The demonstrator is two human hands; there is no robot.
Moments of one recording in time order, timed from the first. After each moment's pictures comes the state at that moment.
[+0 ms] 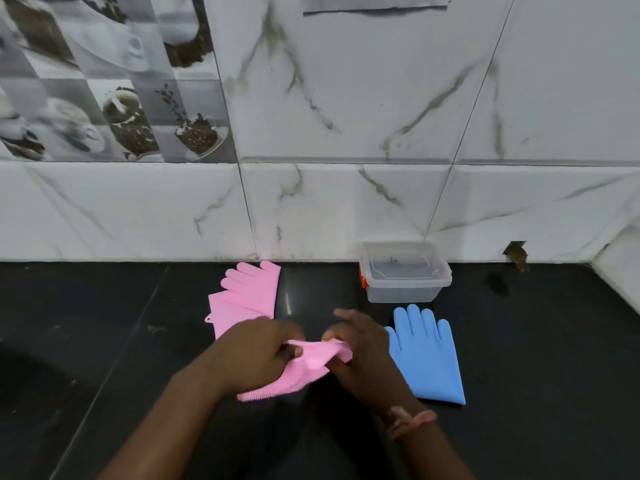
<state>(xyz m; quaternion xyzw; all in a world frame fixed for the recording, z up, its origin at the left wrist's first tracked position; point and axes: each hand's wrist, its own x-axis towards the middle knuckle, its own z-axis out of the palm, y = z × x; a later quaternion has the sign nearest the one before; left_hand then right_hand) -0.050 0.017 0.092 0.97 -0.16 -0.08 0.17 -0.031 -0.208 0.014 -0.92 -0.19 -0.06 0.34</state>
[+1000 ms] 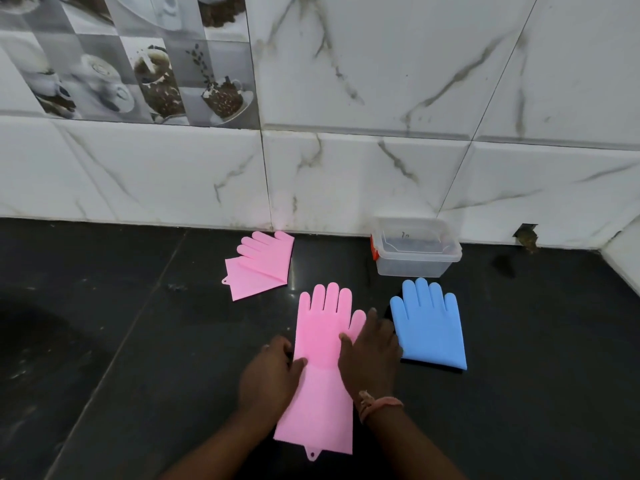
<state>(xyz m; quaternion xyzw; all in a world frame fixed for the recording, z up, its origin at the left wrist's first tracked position) -0.119 -0.006 -0.058 0.95 0.15 -0.03 0.27 -0.070 -0.176 -0.063 -0.98 0.09 -0.04 0.17</state>
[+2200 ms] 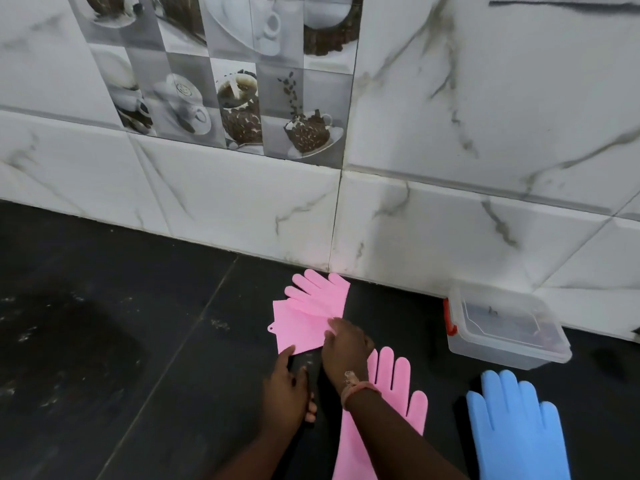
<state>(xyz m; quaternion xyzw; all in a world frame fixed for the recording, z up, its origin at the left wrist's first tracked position) -0.033 0.067 -0.084 0.73 0.31 0.05 0.61 0.066 -0.021 -0.054 -0.94 -0.07 0.02 0.33</state>
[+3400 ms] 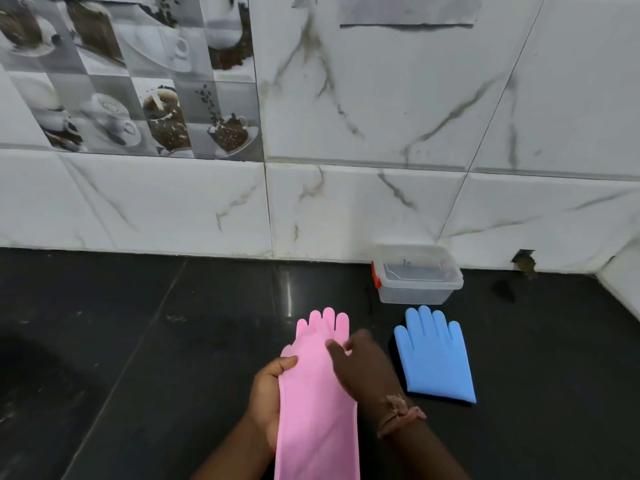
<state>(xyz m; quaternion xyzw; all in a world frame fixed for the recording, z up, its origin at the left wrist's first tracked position) -0.101 -0.004 -0.016 0.27 0.22 -0.23 0.91 -0.056 -0.155 0.032 -0.92 0.05 0.15 0.36</state>
